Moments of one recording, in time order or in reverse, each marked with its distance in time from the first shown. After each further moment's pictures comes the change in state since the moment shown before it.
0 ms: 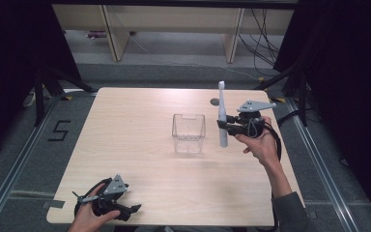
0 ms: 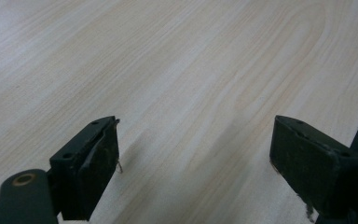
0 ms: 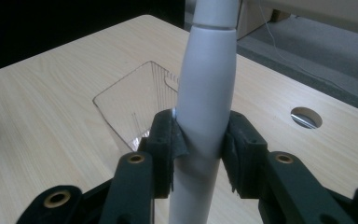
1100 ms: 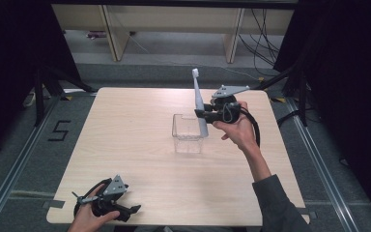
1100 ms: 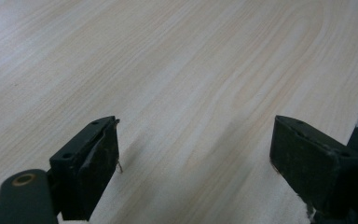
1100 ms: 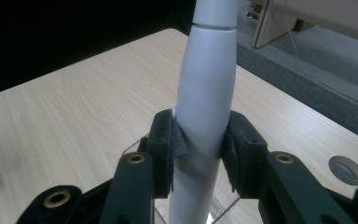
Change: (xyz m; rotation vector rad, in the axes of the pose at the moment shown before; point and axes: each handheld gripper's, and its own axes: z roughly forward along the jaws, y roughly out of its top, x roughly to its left) left arm -0.002 -0.001 -0.001 -0.007 -0.006 -0.006; right arm 0.028 0.055 0.040 0.030 0.072 -0.059
